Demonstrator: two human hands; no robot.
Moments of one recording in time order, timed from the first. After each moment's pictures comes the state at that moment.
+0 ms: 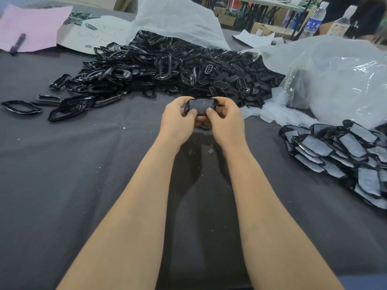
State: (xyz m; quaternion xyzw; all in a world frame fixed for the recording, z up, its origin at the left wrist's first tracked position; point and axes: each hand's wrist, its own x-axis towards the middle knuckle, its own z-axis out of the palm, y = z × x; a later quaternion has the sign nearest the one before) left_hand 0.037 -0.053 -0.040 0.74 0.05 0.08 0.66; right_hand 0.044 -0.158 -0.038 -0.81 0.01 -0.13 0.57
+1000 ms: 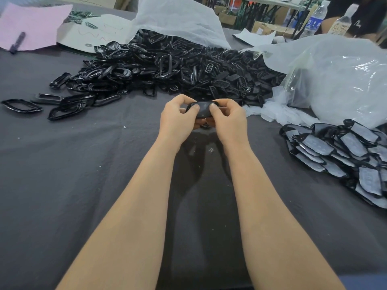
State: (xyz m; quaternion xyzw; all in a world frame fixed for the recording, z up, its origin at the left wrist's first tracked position) left_hand 0.034 -0.052 -0.038 0.72 0.06 0.08 0.69; right_hand 0.048 -0.162 -0.040 -0.79 0.01 -0.13 0.60
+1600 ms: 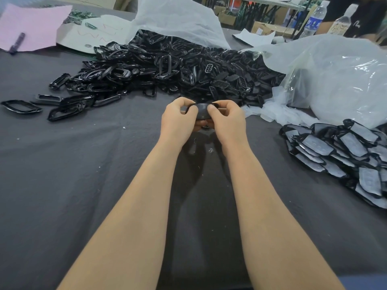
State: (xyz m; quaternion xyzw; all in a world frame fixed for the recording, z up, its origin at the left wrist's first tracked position) left_hand 0.033 -0.058 -0.039 0.72 0.08 0.08 0.69; right_hand 0.046 -0.159 -0.039 -0.77 0.03 -0.12 0.62
